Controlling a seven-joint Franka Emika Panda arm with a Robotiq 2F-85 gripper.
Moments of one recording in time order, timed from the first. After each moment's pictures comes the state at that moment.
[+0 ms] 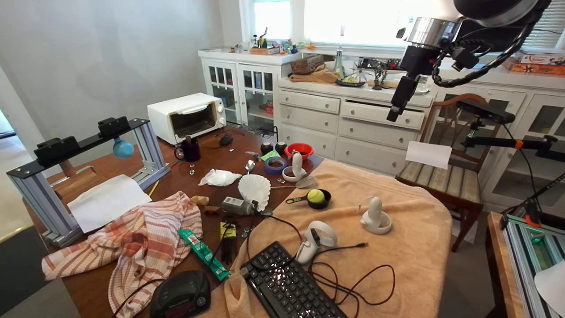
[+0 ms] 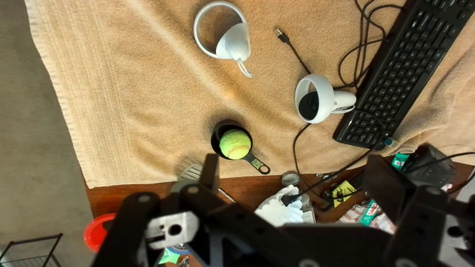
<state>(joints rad) -0.06 -0.41 -0.20 -2.49 0.06 2.21 -0.25</state>
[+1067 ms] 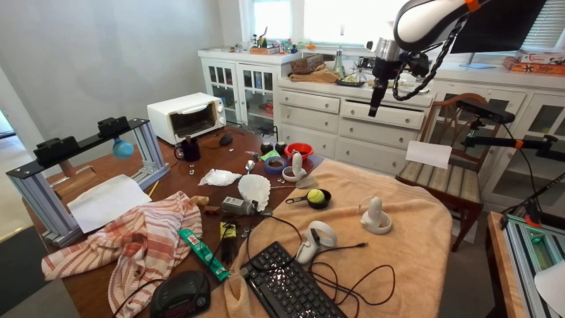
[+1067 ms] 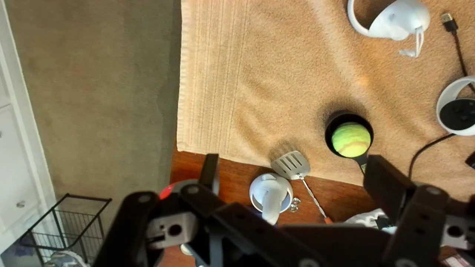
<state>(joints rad) -0.17 -0.01 -0.24 -2.18 -0.12 2.33 -0.46</state>
